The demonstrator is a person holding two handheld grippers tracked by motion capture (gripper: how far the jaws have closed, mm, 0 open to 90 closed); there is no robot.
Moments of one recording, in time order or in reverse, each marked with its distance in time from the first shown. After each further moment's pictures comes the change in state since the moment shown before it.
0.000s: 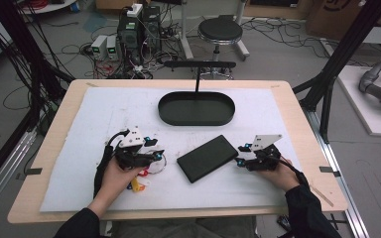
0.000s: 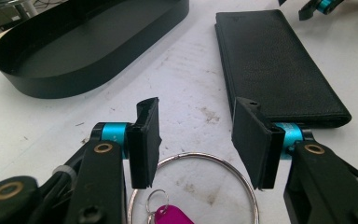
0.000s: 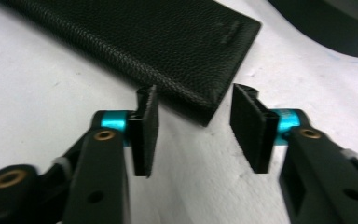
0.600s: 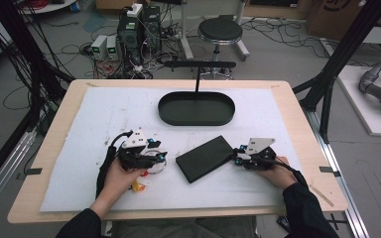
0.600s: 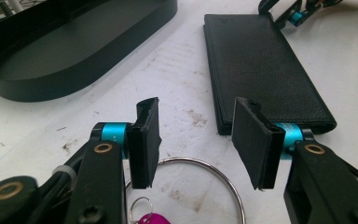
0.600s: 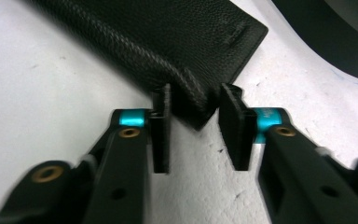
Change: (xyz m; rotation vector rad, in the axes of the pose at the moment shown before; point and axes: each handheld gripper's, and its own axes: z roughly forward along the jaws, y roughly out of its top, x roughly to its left) left arm -0.006 0.002 0.006 0.002 -0.040 0.002; right arm 0.003 -0.001 0.012 0.010 -0.033 -0.123
